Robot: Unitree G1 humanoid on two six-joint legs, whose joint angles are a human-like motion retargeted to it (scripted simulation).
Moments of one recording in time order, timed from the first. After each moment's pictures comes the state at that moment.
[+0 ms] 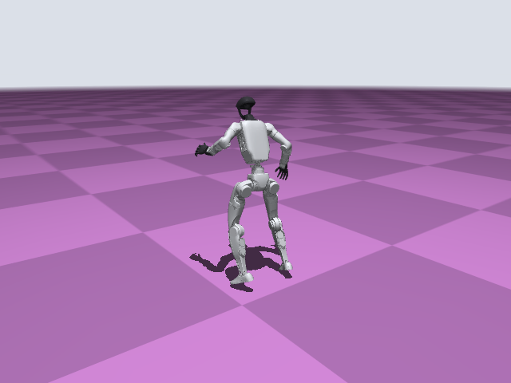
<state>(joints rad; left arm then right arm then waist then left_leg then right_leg) 0.44 0.86 0.17 -0.37 -0.22 -0.22 0.47 0.39 -0.57 -0.05 0.28 -0.06 0.01 -0.34 0.08 0.02 0.24 -0.24 0.21 0.28 0.50 0.03 -0.15 -0.24 -0.24 -0.15 0.39 0.13 0.14</state>
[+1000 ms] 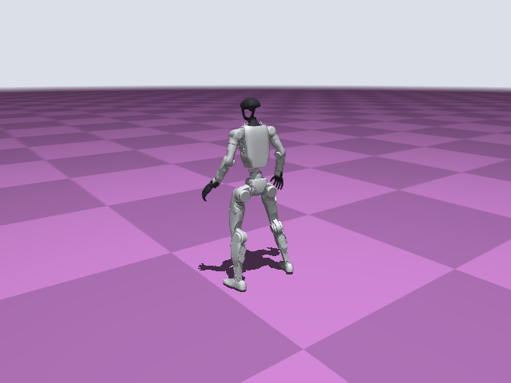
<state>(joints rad) -0.05 0.40 -0.24 0.91 0.02 0.01 0.32 0.12 -0.47 0.27 0.89 -0.01 -0.02 -0.28 0.06 -0.02 0.05 0.00 0.19 0.23 0.12 -0.14 -0.11 -0.06 -0.31 -0.22 0.16 -0.03 0.21</state>
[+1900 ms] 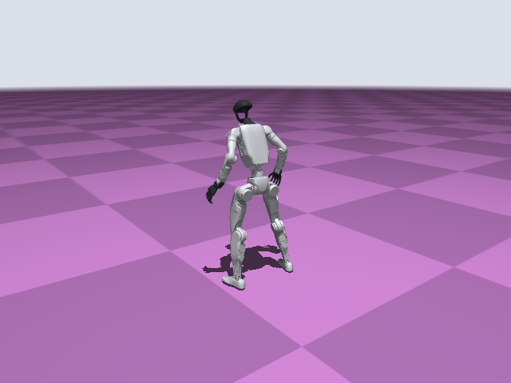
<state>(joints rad) 0.15 0.48 -0.21 0.59 -0.23 -0.09 0.32 0.21 -0.57 0.22 0.50 0.04 -0.09 -0.39 0.07 -0.01 0.29 -0.13 0.19 0.19 0.17 -0.15 -0.10 -0.13 -0.31 -0.23 0.14 -0.05 0.22</state>
